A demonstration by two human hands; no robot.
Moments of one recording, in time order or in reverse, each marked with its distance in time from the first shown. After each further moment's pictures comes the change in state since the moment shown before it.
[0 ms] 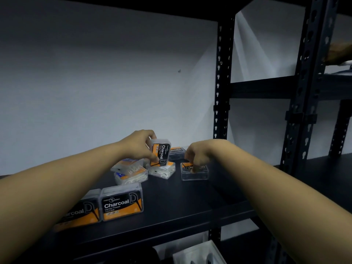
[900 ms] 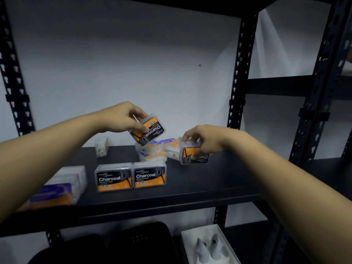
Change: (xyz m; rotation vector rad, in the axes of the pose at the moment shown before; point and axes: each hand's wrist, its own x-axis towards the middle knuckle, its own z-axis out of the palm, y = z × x) left_hand -0.093 -0.023 -0.098 -0.153 0.004 0.031; right_hand -0.065 -0.054 -0.008 0.144 0.176 -0.239
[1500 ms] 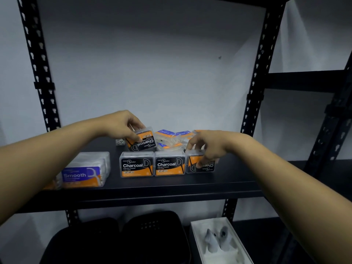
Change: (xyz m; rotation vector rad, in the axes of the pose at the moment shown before) left_hand -0.042 -0.073 -0.007 0.125 -0.065 -0.142; right_hand 0.014 -0.038 0.035 0.033 -0.183 0.028
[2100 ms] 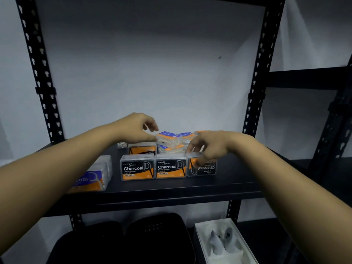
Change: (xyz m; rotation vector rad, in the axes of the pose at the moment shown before) left_hand 0.003 0.038 0.016 0.193 0.096 0.116; right_hand -0.004 -0.006 -0.003 -0.034 0.009 -0.037
